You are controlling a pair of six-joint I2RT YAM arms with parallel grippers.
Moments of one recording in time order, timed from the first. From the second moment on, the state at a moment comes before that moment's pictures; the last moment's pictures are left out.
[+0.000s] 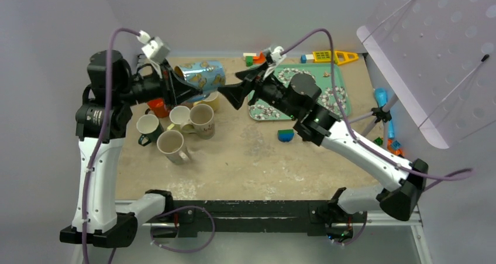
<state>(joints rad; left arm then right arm) -0.06 1.10 1.65 -0.66 1.00 -0.22 0.86 1.37 1.33 0.24 -0.21 0.37</state>
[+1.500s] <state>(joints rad) -0.70 1.25 1.26 -1.11 0.23 0.62 0.68 1.14 1.14 -0.33 0.61 0.39</state>
